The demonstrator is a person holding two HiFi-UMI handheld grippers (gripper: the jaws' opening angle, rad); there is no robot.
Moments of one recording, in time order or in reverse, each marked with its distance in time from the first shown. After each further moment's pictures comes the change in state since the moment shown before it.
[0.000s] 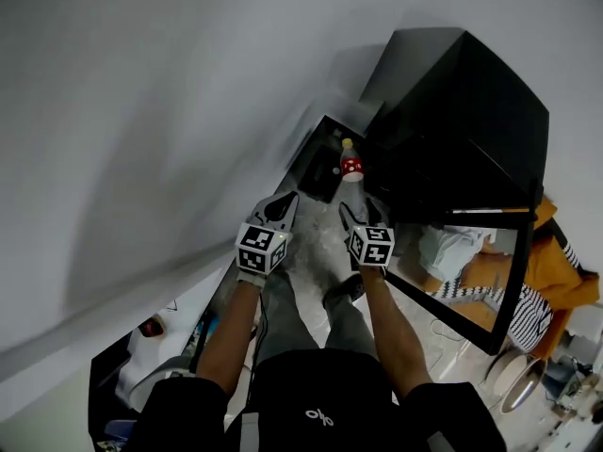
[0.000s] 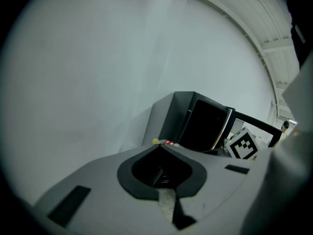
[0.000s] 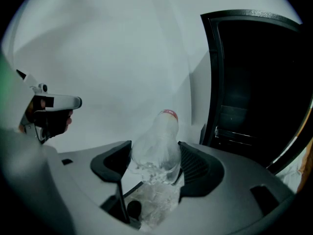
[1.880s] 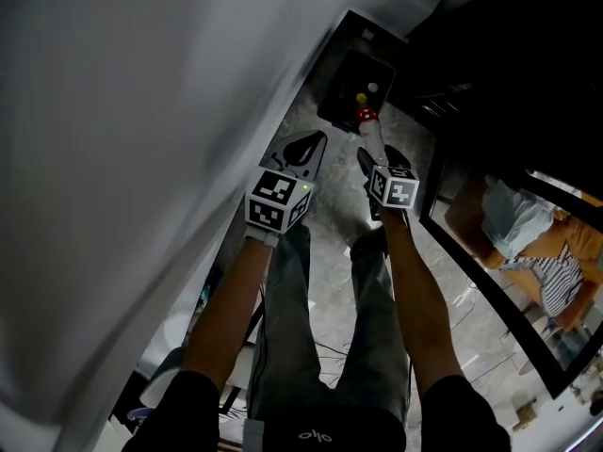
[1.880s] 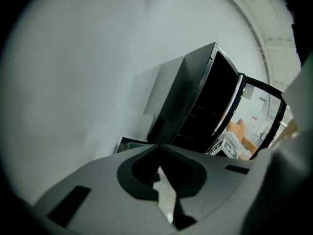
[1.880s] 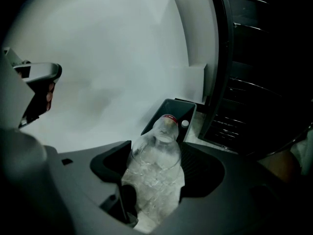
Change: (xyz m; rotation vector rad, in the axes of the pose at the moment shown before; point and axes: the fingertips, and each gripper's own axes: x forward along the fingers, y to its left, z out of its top) left arm 0.149 0.104 -0.237 -0.034 0.160 -0.112; right arm 0.245 -0.056 -0.257 0.136 0.280 -0.023
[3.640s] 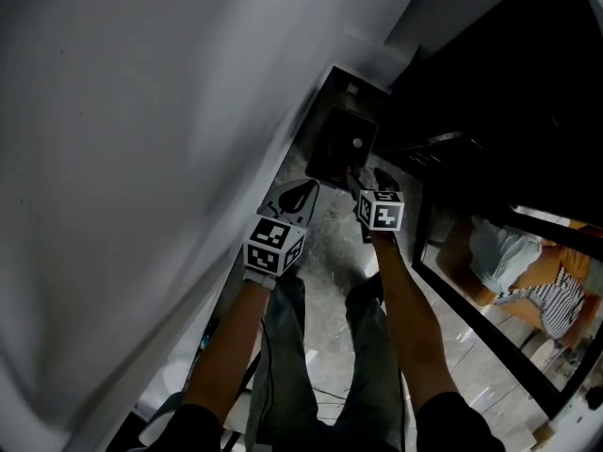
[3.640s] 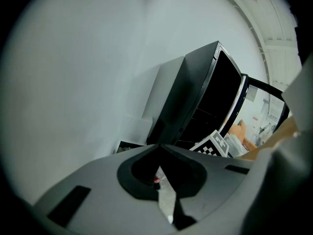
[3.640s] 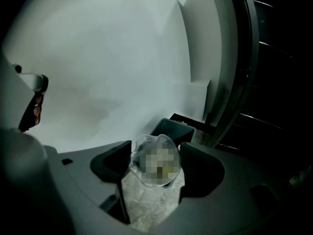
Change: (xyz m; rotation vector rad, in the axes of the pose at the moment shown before) left arm 0.028 0.000 0.025 0.007 -0.006 -0.006; right arm 0.027 -0.025 0.078 -0.072 -0.085 -0.030
